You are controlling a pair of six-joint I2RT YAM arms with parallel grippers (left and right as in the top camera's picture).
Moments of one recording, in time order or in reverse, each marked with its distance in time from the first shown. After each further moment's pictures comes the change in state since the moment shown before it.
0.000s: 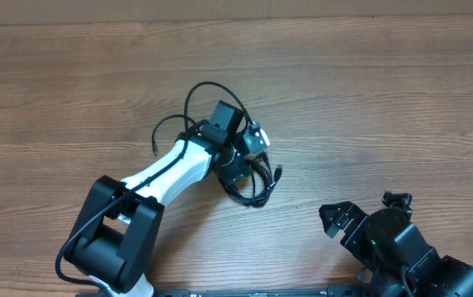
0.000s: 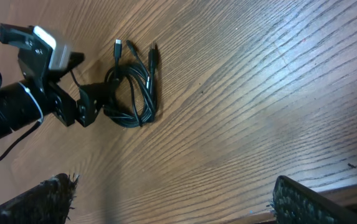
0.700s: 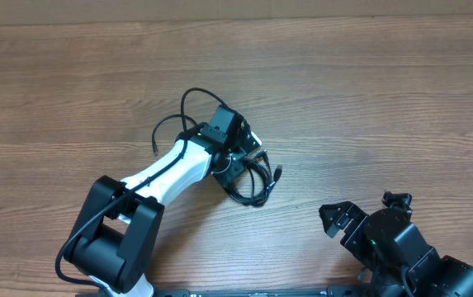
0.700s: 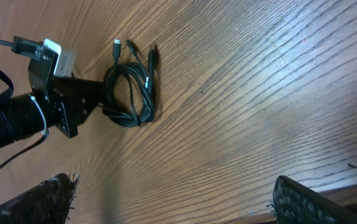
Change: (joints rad) left arm 0.000 0.000 0.002 -0.137 -0.003 -0.173; right arm 0.000 0.000 0.000 0.000 0.000 0.000
